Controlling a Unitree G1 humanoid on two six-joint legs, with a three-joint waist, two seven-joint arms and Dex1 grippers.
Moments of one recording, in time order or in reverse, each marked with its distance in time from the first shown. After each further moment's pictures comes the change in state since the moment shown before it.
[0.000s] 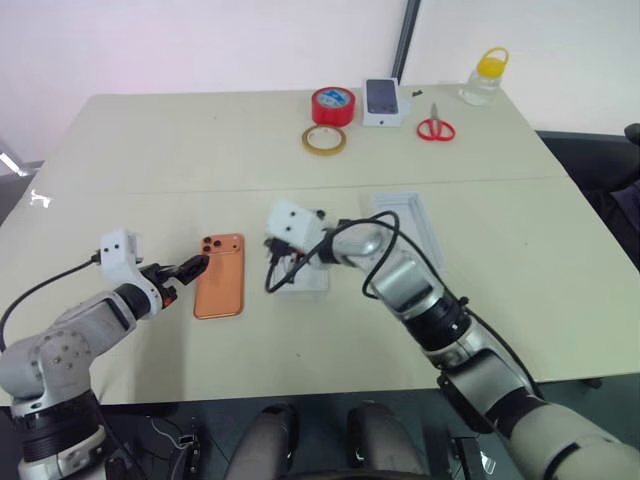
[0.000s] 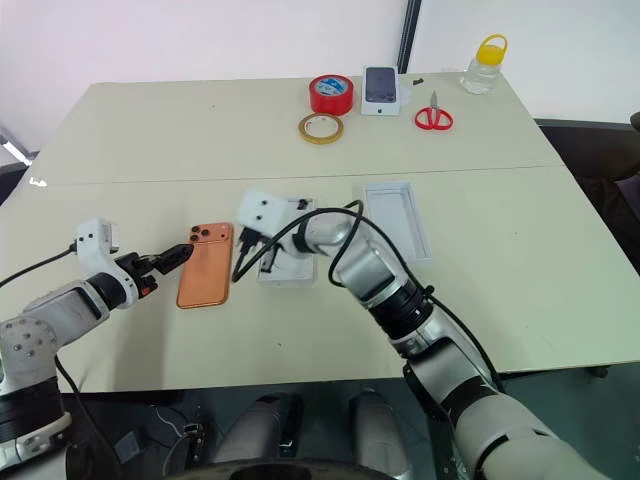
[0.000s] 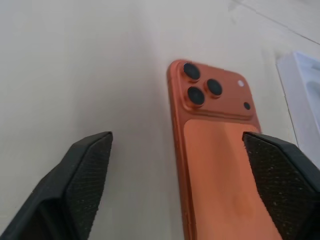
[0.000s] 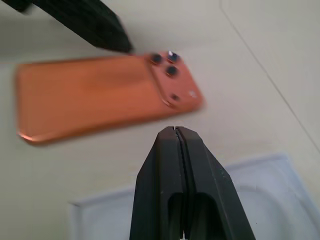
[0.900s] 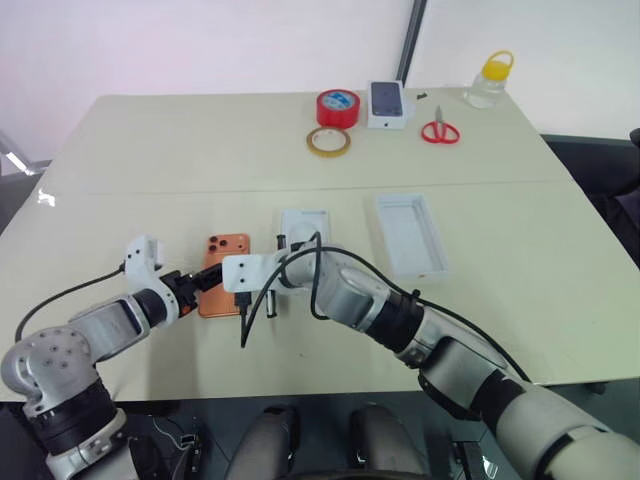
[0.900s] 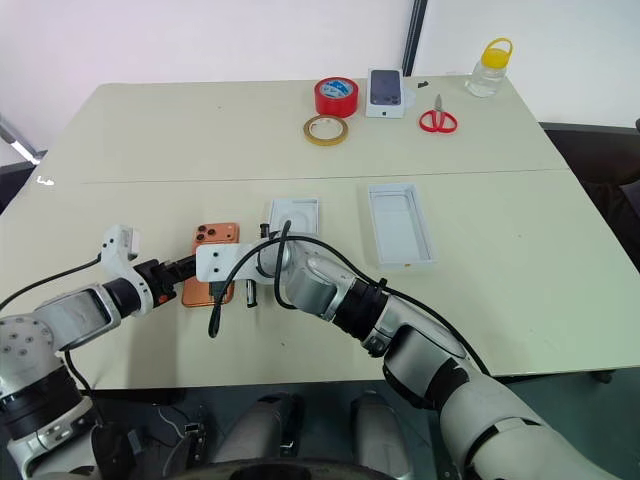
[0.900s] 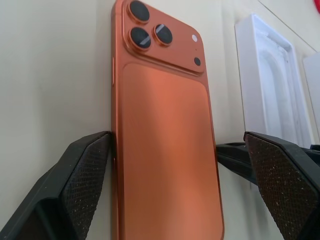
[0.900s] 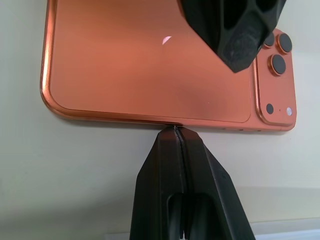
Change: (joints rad) left arm -0.070 -0.168 0.116 -0.100 -0.104 0.321 0.089; right arm -0.141 0.066 0.259 0.260 -0.236 -0.105 0.042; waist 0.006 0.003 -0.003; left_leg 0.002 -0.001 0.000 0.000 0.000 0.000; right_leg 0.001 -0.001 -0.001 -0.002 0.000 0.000
